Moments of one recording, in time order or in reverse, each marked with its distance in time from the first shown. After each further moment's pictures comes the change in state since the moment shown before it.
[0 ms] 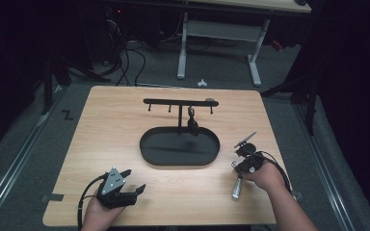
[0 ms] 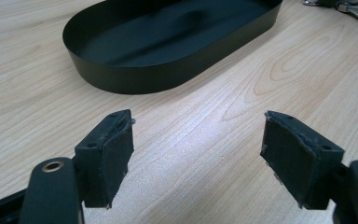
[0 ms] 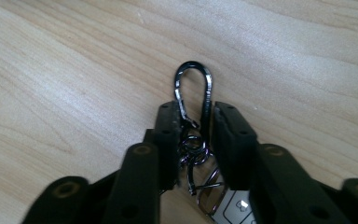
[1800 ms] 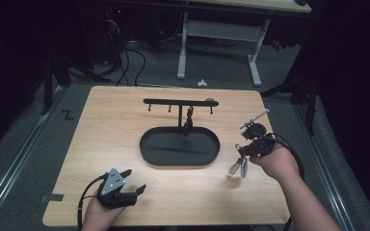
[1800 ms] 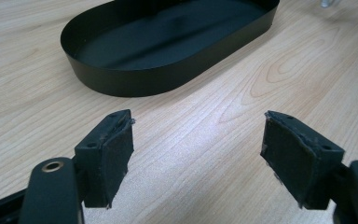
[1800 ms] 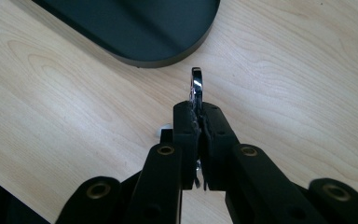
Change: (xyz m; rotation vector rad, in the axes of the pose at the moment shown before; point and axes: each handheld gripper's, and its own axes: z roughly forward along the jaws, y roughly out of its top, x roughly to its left) left arm 0.000 0.000 -0.001 -0.014 -0.006 0.001; right arm 0.020 0.019 -0.114 -0.142 0.016 -0.066
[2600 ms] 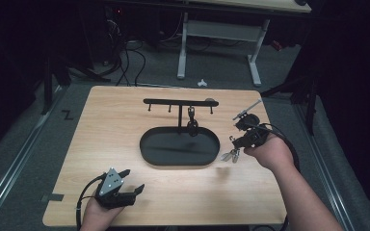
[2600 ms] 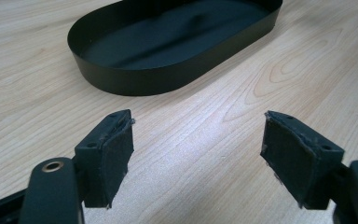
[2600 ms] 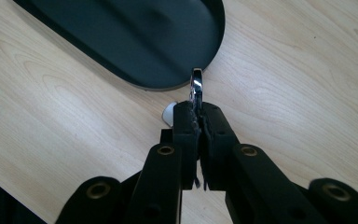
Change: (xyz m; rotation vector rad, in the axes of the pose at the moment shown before) left arm 0.002 -0.001 -0.004 -0.003 0.011 -0.002; right arm 0.009 0.030 -0.011 -0.002 -0.009 -0.032
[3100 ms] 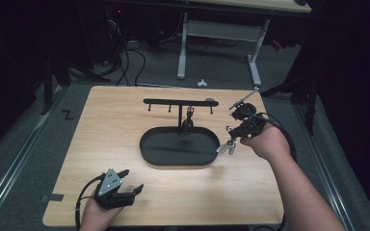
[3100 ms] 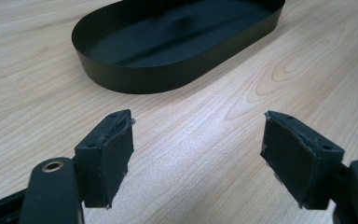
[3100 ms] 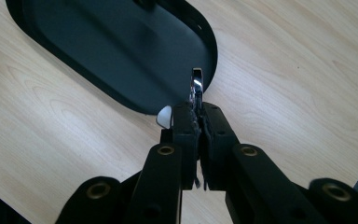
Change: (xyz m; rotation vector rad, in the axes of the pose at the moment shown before) left arm 0.001 -0.001 -0.002 0.004 0.003 -0.003; right arm 0.002 0.027 -0.015 -0.038 -0.015 -0.013
